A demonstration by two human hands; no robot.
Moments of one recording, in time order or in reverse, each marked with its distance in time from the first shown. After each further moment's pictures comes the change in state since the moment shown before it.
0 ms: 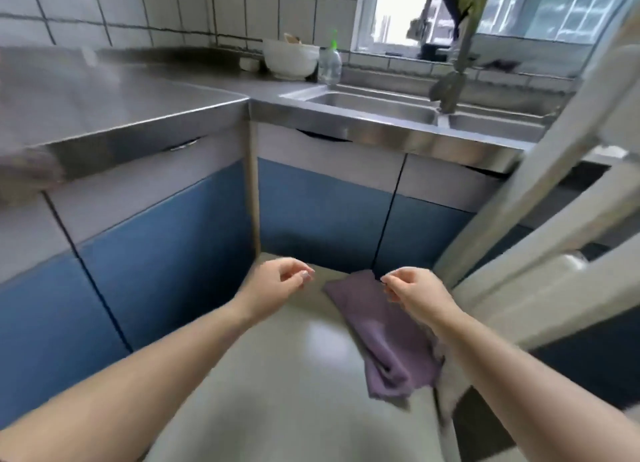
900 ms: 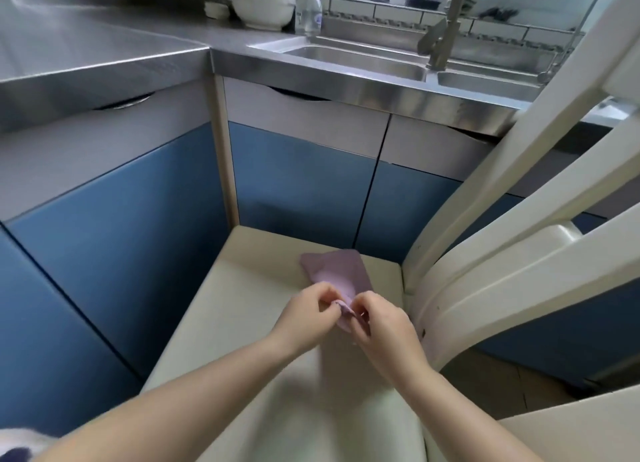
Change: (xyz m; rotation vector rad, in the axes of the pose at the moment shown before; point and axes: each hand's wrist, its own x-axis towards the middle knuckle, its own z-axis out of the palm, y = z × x) left_hand -0.011 -0.010 0.120 -0.101 -0.122 -0.076; right_hand -0.057 0.057 0.050 -0.331 0.078 -0.333
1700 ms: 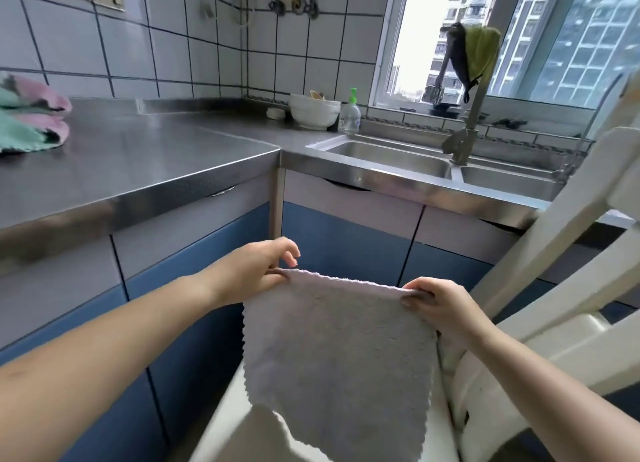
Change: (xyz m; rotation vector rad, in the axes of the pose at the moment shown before) left_hand -0.006 0.063 -0.234 0.642 0.040 0.379; right_hand 0.089 -0.050 -0.112 0.134 -0.042 -0.084
